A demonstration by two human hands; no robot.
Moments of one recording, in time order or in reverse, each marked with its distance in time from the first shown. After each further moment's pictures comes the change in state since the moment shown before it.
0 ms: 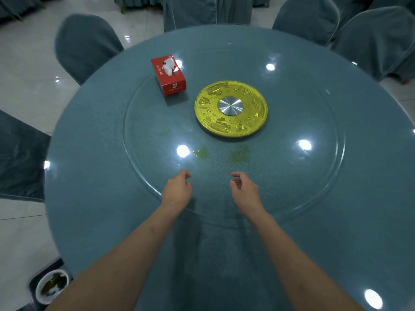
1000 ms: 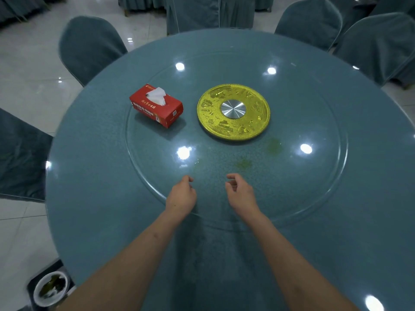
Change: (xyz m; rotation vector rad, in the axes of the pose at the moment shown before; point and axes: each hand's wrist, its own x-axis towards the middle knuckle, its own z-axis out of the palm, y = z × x) left_hand 0.000 -0.003 0.012 -0.021 -0.069 -0.043; right_hand 0.006 -0.009 0.016 -0.009 -0.034 -0.027
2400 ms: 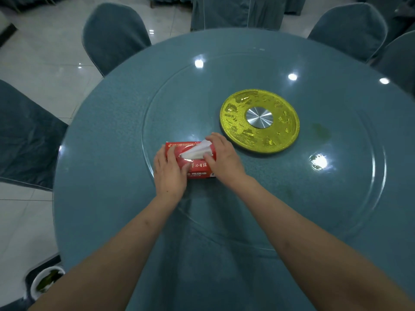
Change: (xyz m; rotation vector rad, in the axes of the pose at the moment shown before) left_hand 0.074 -0.032 -0.065 -0.006 0.465 0.086; right_hand 0.109 -0.117 0.064 -0.266 -0.041 -0.576
